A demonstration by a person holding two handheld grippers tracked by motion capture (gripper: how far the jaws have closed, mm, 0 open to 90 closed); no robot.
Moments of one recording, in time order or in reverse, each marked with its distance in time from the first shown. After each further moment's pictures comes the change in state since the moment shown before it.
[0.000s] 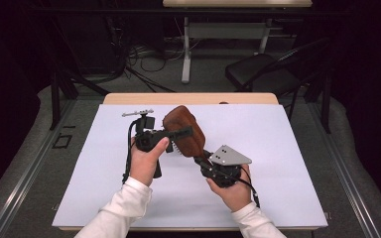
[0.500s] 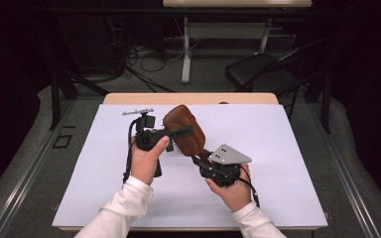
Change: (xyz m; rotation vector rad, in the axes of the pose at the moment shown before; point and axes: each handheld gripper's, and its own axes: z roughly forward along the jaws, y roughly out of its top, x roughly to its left) left arm 0.000 0.003 0.001 0.006 0.002 -0.007; right arm 0.000 0.001 0.001 0.006 0.021 0.012
